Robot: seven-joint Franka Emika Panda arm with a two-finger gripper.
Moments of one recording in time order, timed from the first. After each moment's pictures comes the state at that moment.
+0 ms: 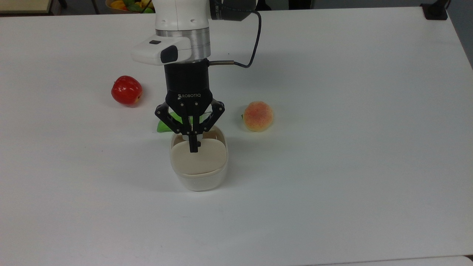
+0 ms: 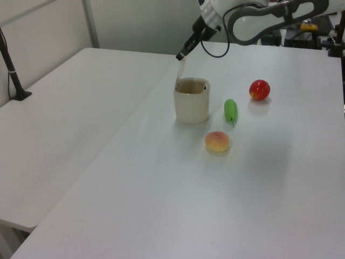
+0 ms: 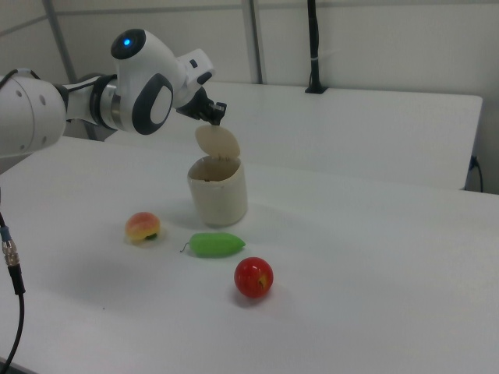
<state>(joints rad) 0.05 0.43 0.04 -1.51 0.02 2.65 -0.09</state>
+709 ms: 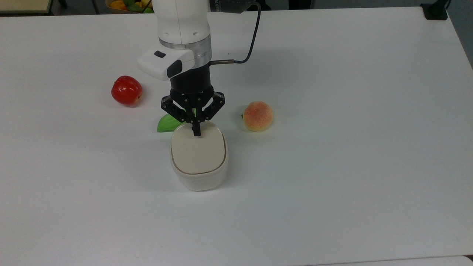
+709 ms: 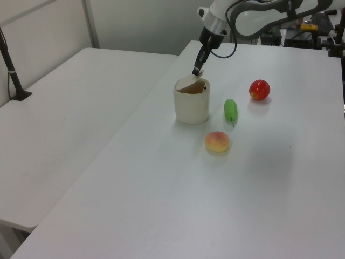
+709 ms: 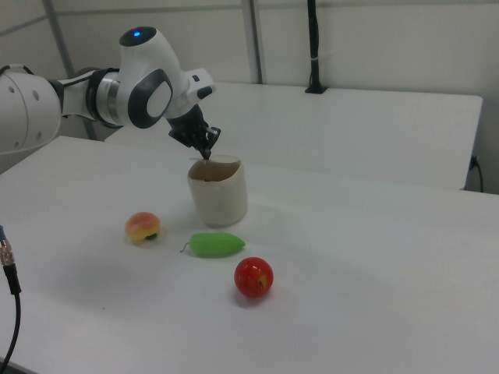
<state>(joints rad) 0.05 0.41 0.04 -1.51 0.00 2.33 -0.09</state>
